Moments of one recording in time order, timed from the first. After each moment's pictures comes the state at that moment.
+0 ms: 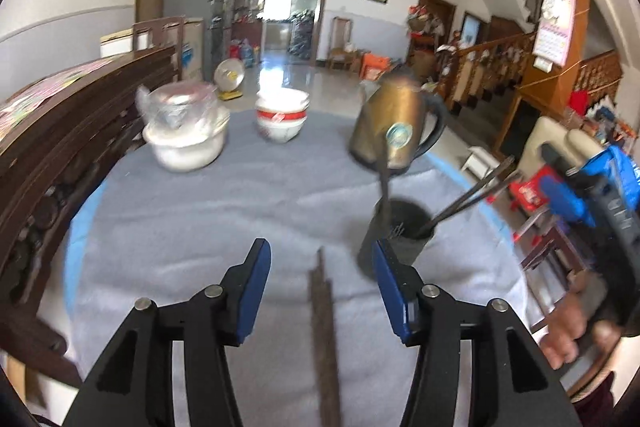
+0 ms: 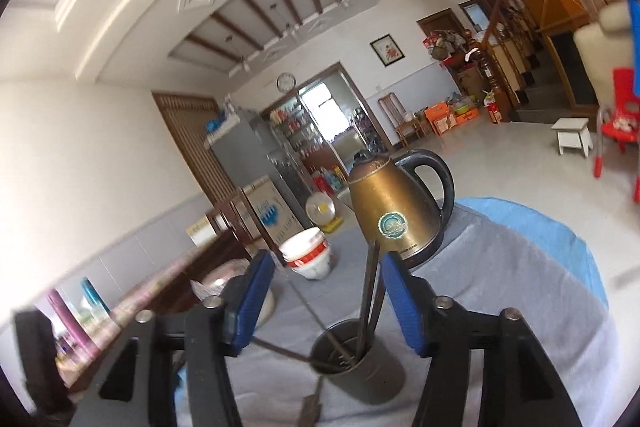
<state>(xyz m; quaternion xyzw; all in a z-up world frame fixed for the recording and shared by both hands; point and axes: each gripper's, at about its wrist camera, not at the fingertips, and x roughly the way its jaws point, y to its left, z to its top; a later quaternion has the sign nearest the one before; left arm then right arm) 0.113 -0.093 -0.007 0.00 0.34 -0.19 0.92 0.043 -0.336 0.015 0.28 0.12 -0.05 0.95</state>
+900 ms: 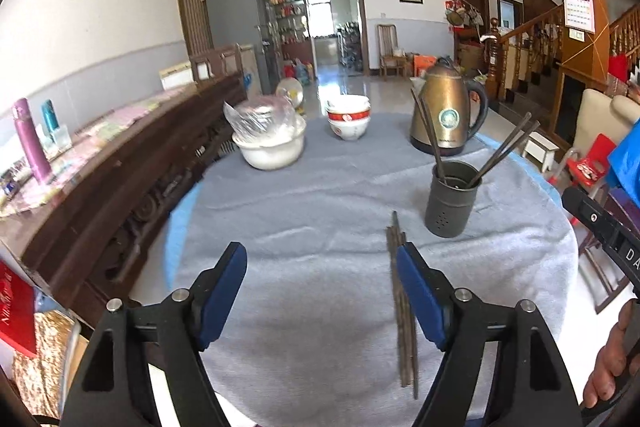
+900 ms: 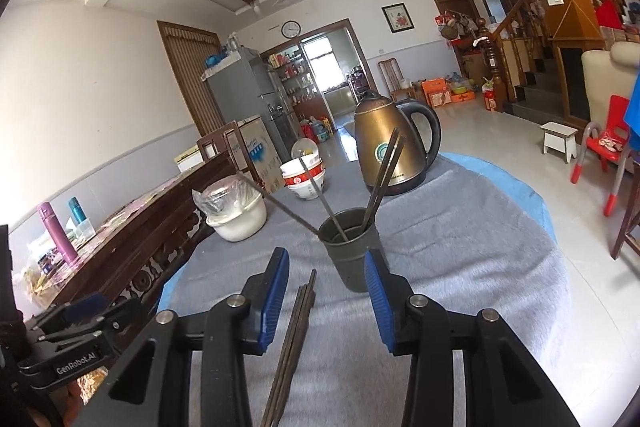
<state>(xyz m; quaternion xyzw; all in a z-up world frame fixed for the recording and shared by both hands) 0.023 -0.057 0.007 0.08 0.29 -0.08 0.95 -0.029 -0.255 0.011 0.19 0.23 -0.06 0.95</state>
